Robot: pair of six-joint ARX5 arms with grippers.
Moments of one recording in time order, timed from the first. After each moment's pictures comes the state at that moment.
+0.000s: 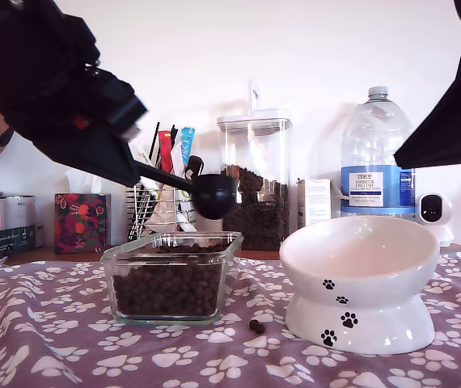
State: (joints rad) left arm -1.03 1.10 0.59 -0.15 -0.46 0.10; right arm 0.59 0.60 0.30 -0.14 -0.20 0.18
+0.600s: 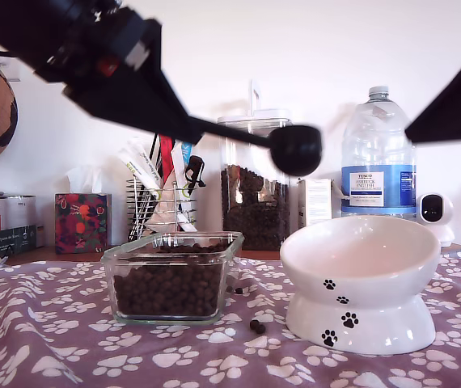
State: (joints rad) left arm -1.02 1.07 0.58 0.03 -0.16 0.26; right arm 0.59 0.46 0.33 -0.24 -0.25 0.21
